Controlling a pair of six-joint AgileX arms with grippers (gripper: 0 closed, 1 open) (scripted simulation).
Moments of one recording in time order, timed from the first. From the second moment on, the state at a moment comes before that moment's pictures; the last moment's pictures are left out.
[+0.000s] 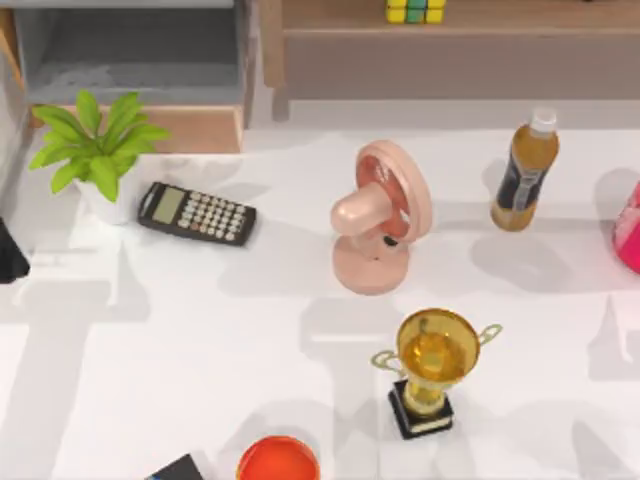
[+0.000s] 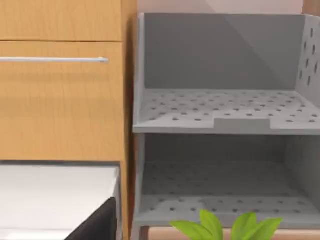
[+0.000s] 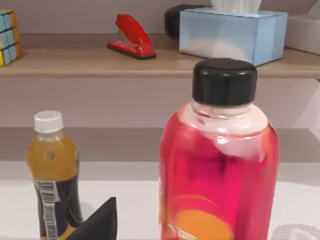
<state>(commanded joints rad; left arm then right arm) -0.14 0.37 0.28 0.14 -0.13 0.00 0.00 0.00 0.00 0.00 0.00 0.00</state>
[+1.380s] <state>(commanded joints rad) -0.82 2.41 1.64 0.78 -0.77 0.02 0.00 0.00 0.00 0.00 0.00 0.00</state>
